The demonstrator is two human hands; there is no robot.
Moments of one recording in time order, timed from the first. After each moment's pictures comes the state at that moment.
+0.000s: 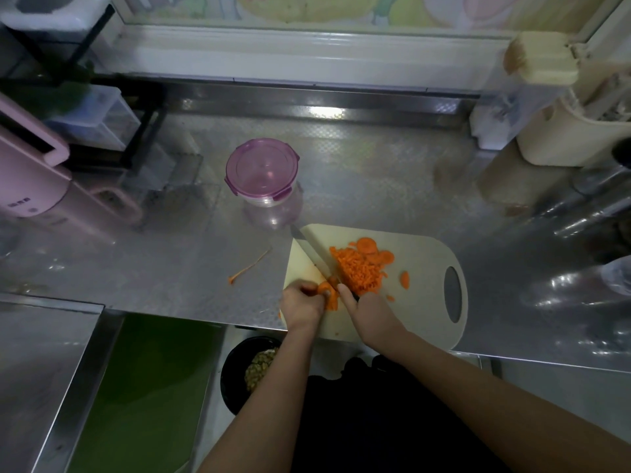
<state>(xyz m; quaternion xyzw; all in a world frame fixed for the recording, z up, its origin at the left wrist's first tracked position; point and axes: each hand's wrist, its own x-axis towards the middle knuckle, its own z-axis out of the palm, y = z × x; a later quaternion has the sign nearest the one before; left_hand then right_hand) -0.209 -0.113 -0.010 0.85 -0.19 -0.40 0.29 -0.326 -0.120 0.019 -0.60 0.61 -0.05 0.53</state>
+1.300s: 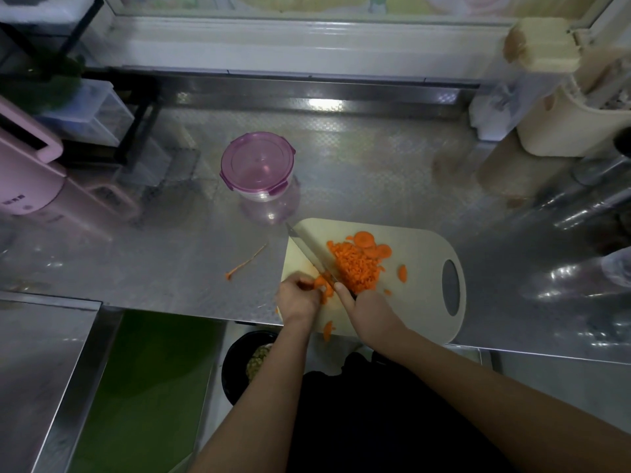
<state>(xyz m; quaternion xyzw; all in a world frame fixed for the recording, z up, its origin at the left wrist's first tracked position) -0.207 -0.113 -0.009 0.84 -0.21 -0.41 0.30 -0.327 -0.120 0.028 -0.61 0.63 0.05 0.48</state>
